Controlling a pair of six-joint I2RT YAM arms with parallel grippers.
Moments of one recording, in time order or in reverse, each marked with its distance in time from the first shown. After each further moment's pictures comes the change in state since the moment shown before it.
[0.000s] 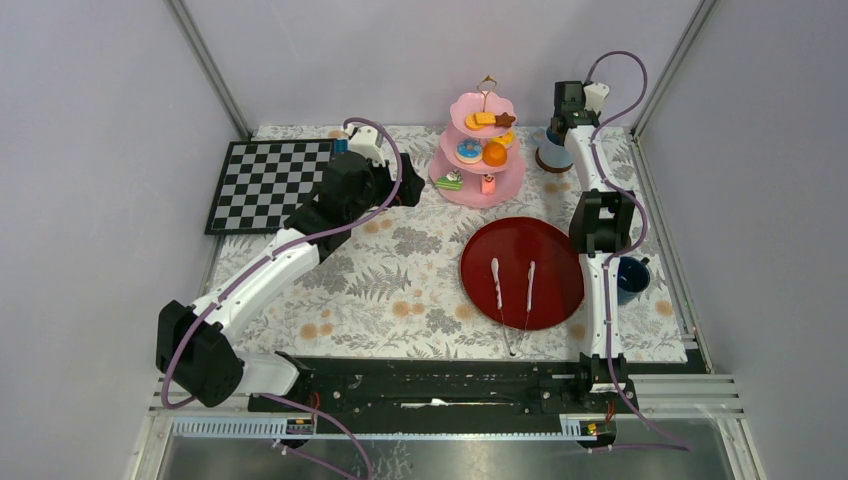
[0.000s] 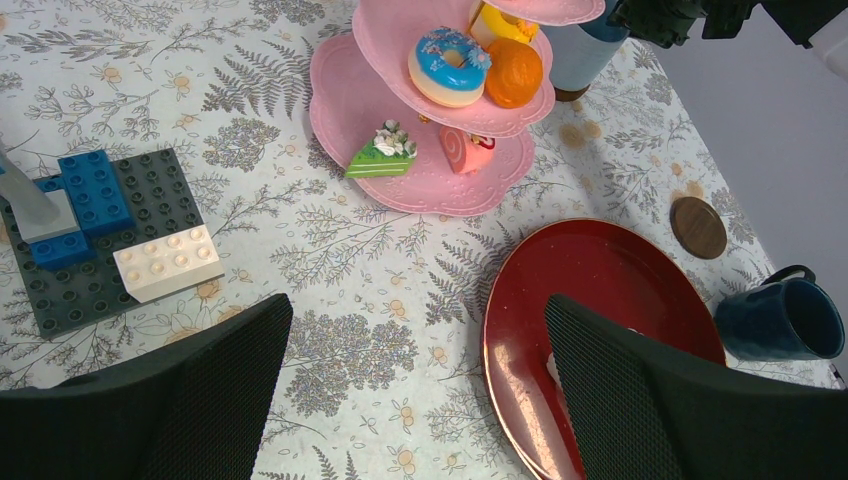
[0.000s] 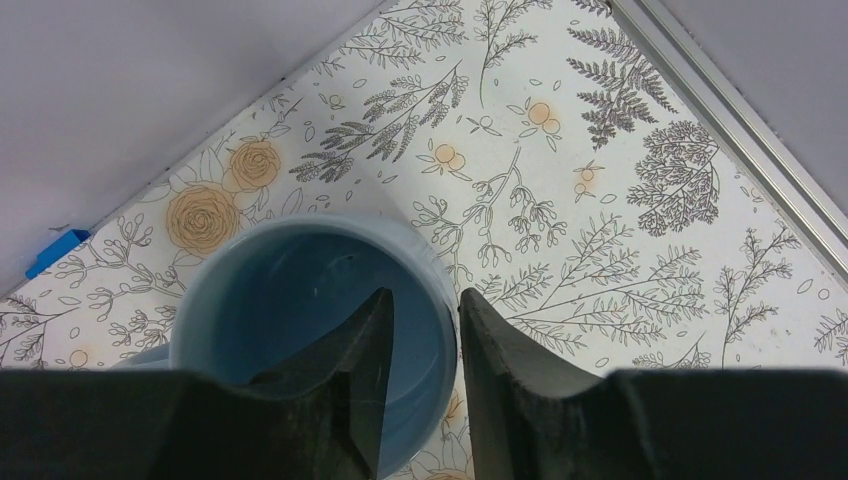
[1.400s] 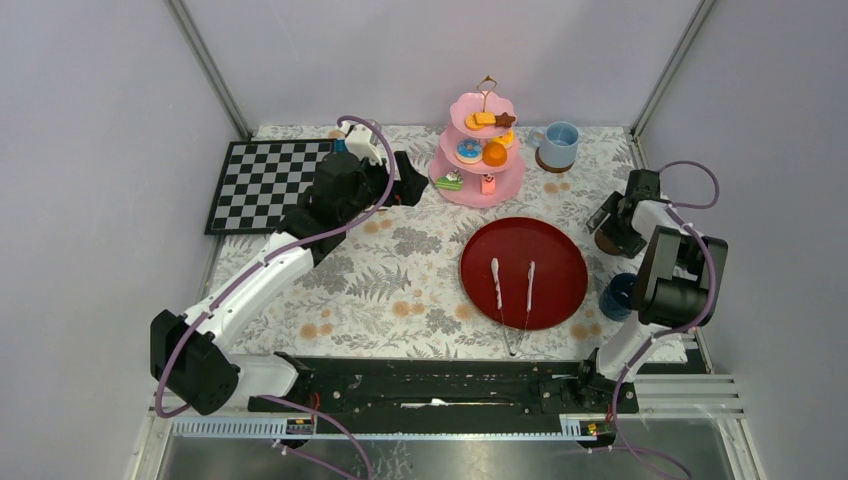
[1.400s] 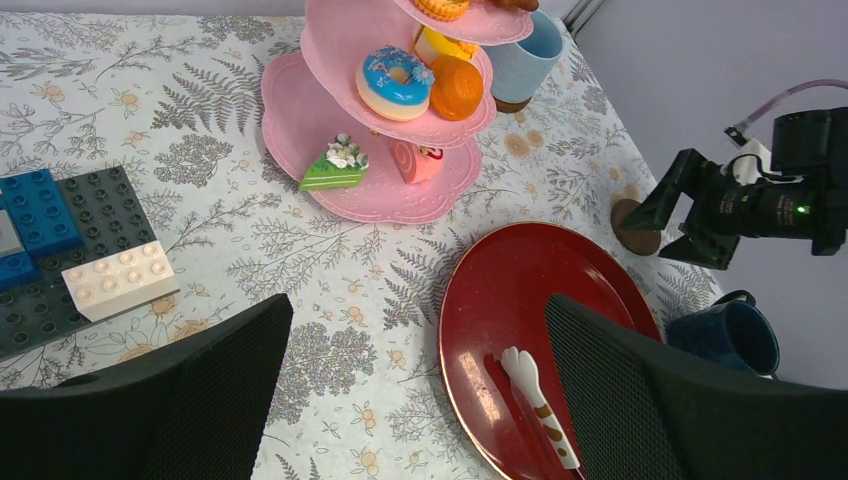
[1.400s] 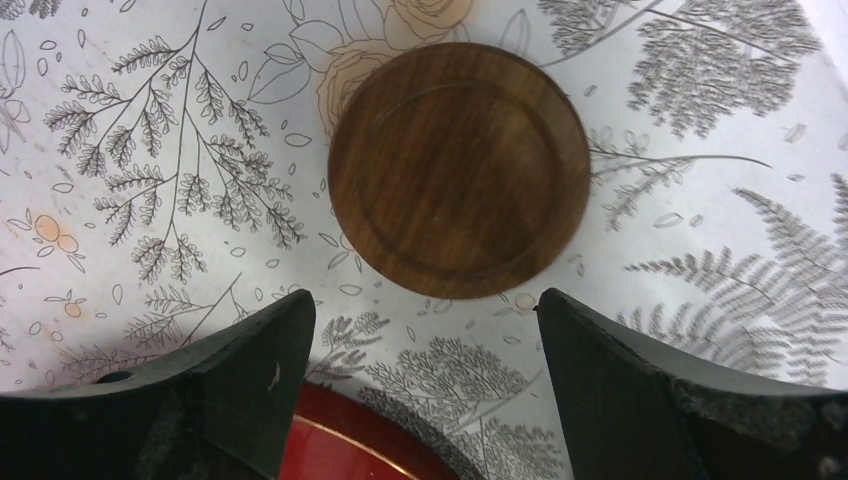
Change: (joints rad) left arm 0.000 -0.043 0.000 0.016 0.075 -0.038; right arm -0.325 -0.914 -1.492 0.244 -0.484 0.020
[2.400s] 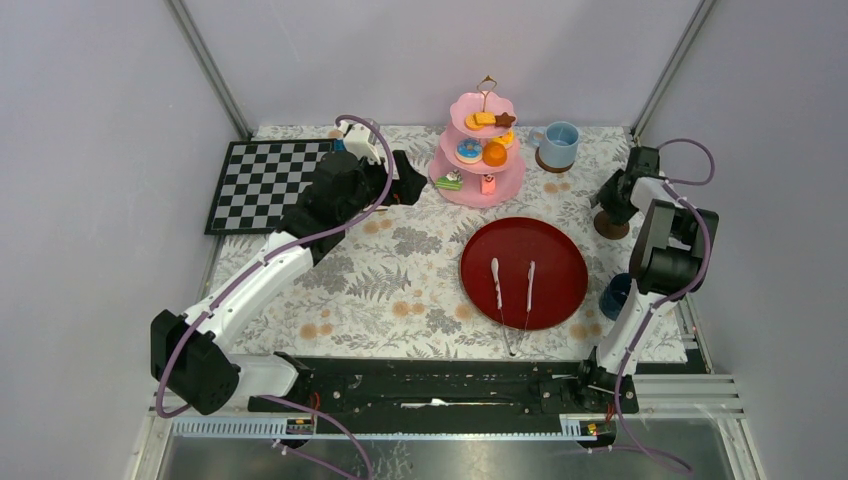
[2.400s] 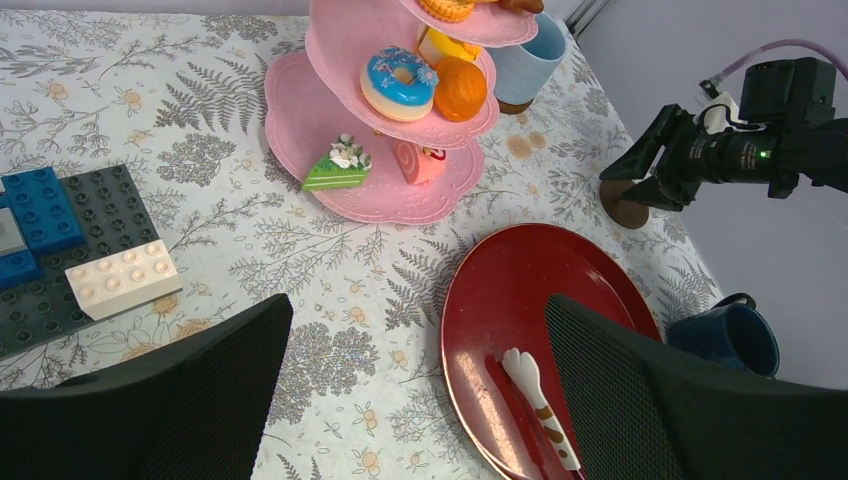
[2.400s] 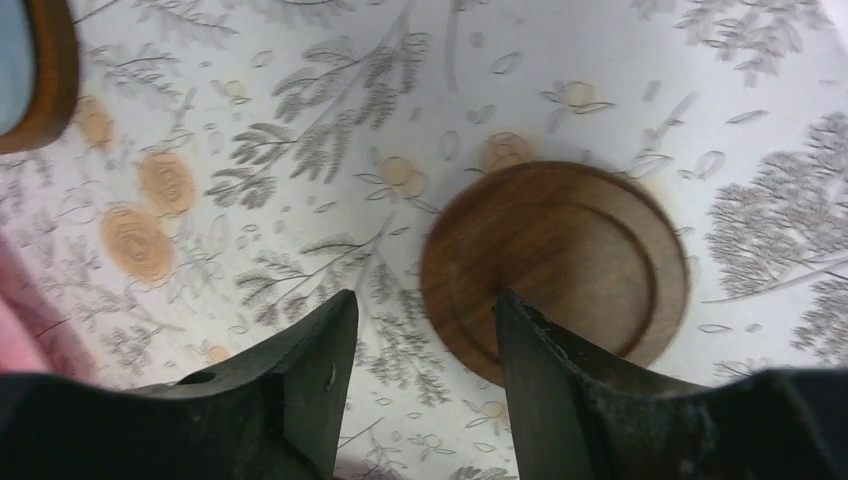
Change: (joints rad) left arm 0.009 0.002 0.000 0.000 0.008 -0.004; right arm 0.003 0.275 0.297 0.042 -0.094 0.024
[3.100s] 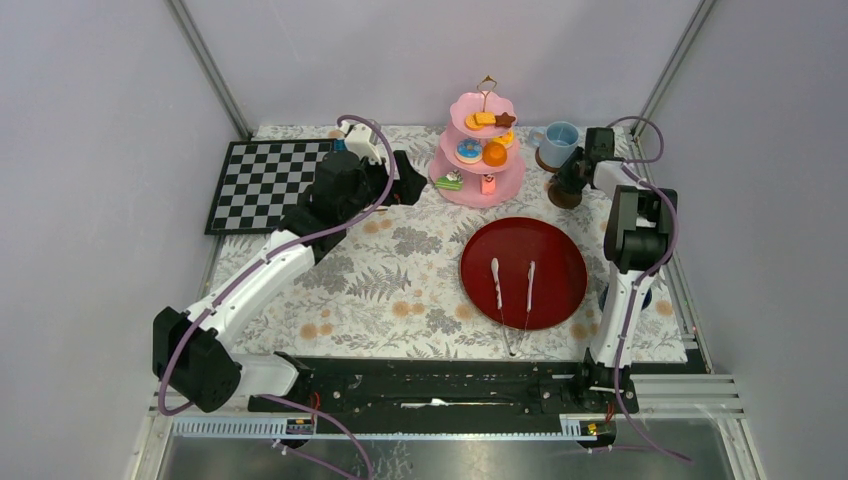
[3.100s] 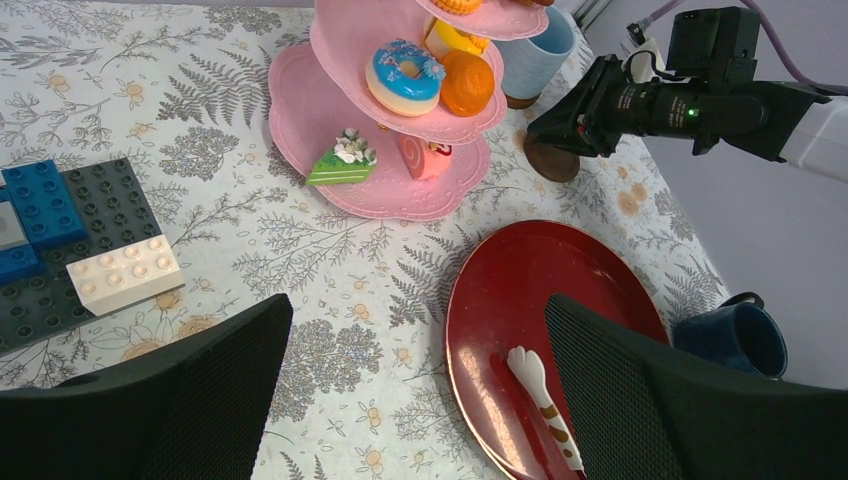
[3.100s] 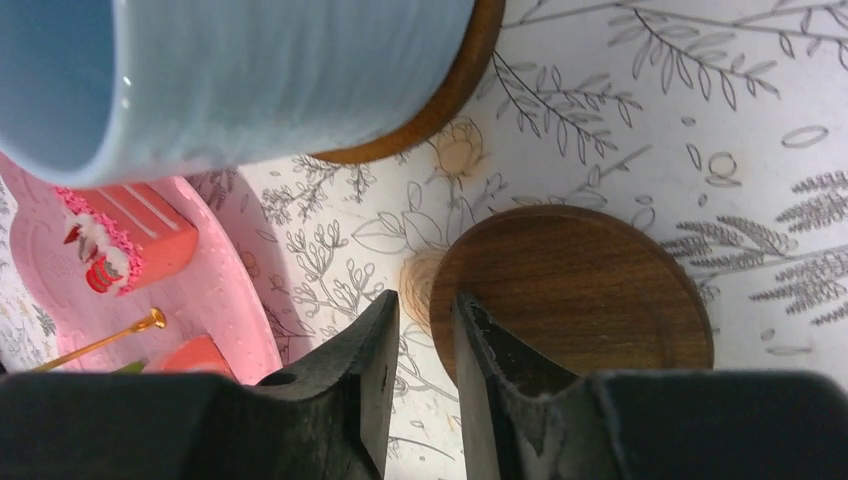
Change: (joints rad) left arm 0.004 0.012 0.000 -0.001 0.000 0.000; right arm 0.180 0.226 0.252 0.116 -0.156 0.142
